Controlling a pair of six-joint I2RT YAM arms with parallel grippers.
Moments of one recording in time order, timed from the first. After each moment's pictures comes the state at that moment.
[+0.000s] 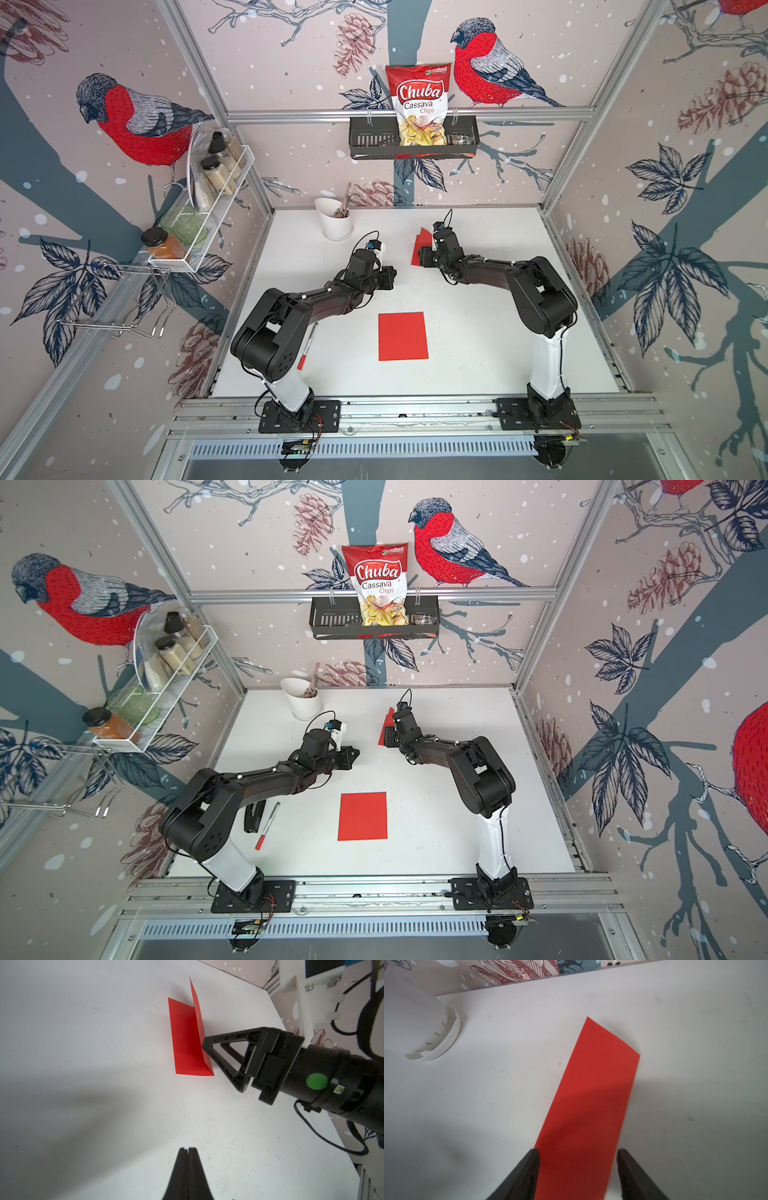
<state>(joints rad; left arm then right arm) -0.49 1.67 0.81 0.28 0.27 -0.48 0.57 2.04 1.25 0.13 0.07 0.34</state>
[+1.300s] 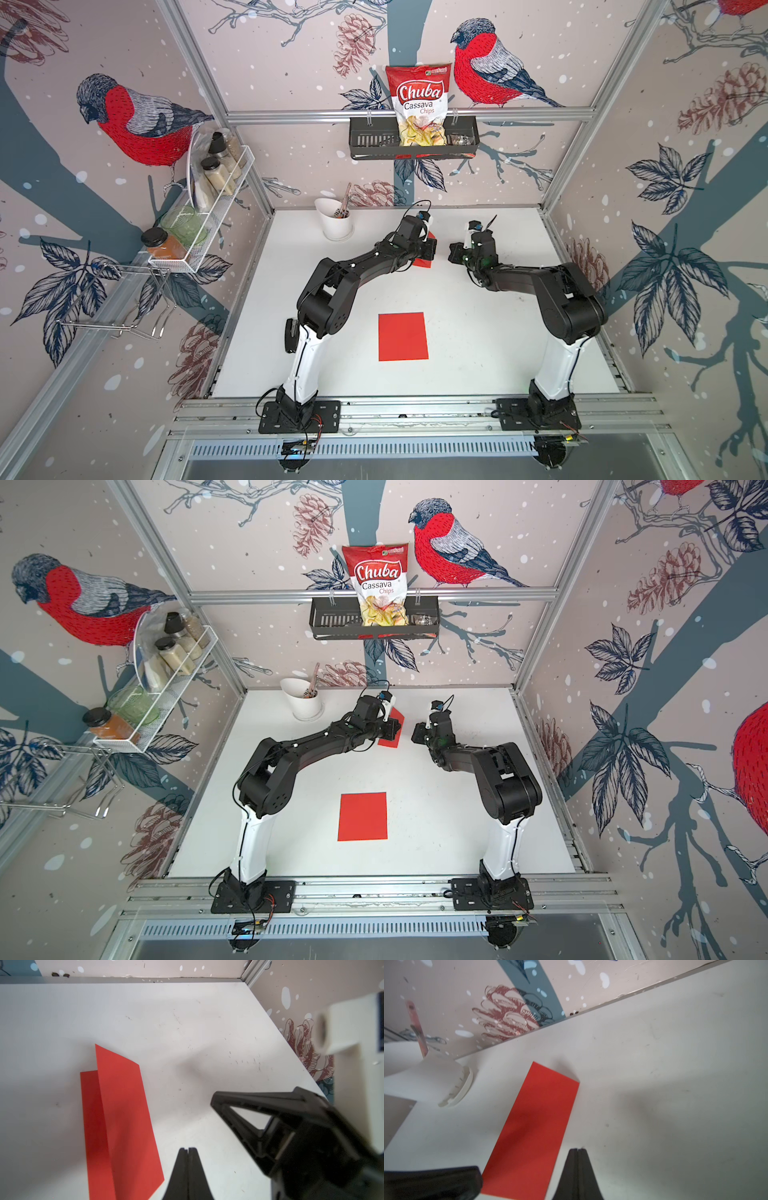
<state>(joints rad) -0.63 2.21 1.65 -0.07 0.23 -0.33 0.34 1.92 0.98 0.45 -0.11 0.43</state>
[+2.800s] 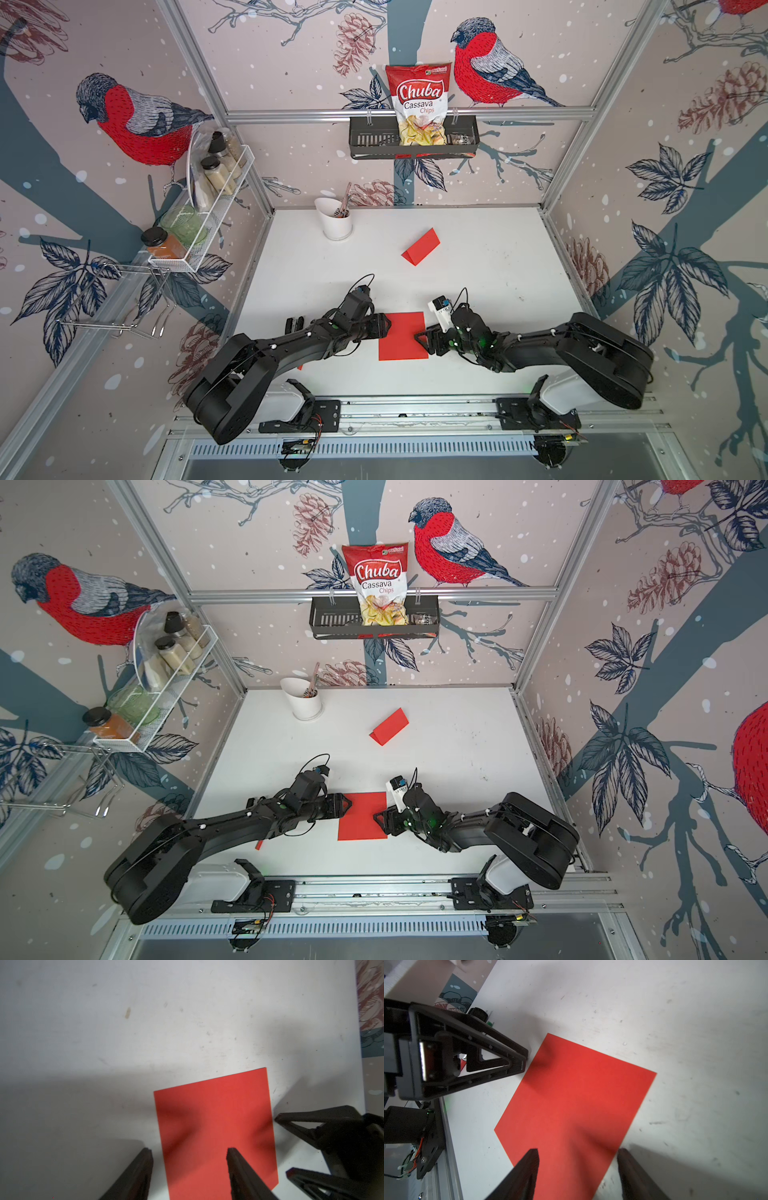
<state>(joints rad) -0.63 1.34 0.43 0.05 0.20 -0.67 0.93 1.52 0.33 0.57 -0.20 0.49</state>
